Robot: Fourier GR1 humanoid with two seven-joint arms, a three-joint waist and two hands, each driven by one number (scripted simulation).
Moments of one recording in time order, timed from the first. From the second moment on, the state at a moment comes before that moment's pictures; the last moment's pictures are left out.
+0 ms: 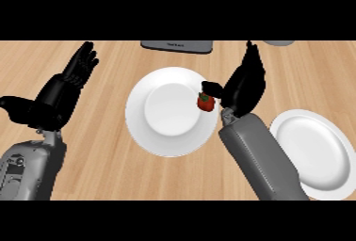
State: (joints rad) left arm -0.36 0.24 0.03 -1.57 0.03 -0.09 0.12; right arm -0.68 -0.01 0.26 -1.19 1.22 -0.66 1.11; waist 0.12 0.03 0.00
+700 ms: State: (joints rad) left arm -0.35 0.25 0.06 -1.56 0.03 -0.07 0.13; right arm -0.55 0.00 0.30 -1.24 1.28 -1.06 1.14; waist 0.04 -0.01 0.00
